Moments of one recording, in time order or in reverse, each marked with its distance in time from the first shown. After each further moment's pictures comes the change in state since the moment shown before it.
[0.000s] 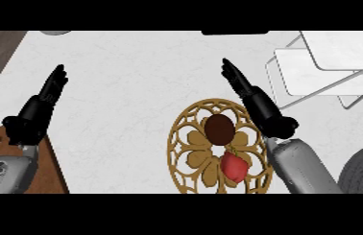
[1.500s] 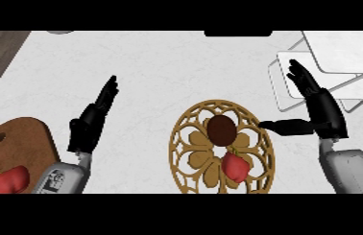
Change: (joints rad) left arm 0.020 -0.247 -0.143 -0.118 -0.085 0.078 0.188; right arm 0.130 -0.166 -0.228 0.003 0.087 -0.136 0.090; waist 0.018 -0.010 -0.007
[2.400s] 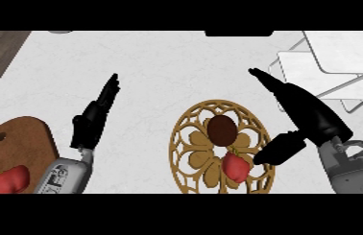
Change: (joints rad) left arm -0.026 -0.025 0.029 0.048 -0.019 -0.022 -0.024; right arm -0.192 -0.181 0.301 -0.432 0.186 0.327 0.851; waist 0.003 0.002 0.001
